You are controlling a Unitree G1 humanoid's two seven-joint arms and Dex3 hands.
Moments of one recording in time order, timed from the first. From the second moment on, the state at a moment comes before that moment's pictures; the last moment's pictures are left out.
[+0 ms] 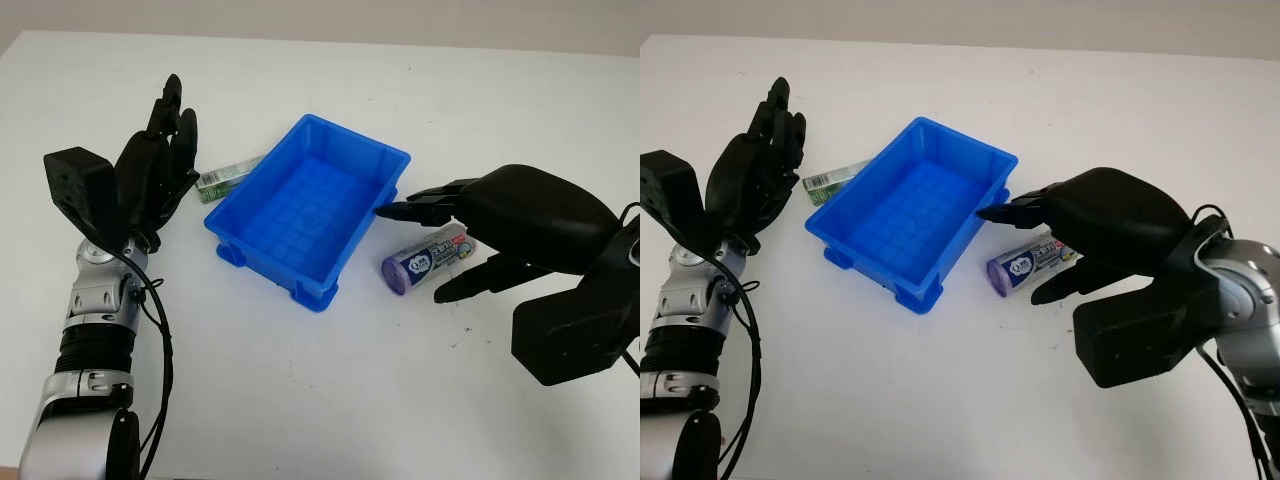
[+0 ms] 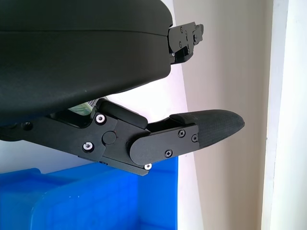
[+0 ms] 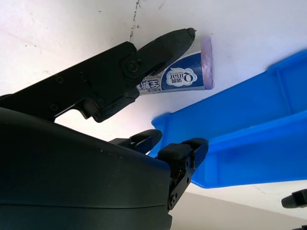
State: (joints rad) left arm -0.64 0.34 0.21 0.52 -0.19 -0.06 -0.34; right arm -0.29 -0.87 0.02 -0.29 -0.45 -0.18 0.59
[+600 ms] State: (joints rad) left arm -0.64 0.35 0.21 0.52 -0.19 -0.06 -0.35; right arm -0.29 -0.87 0.03 -0.16 -0.49 -0.24 0.58
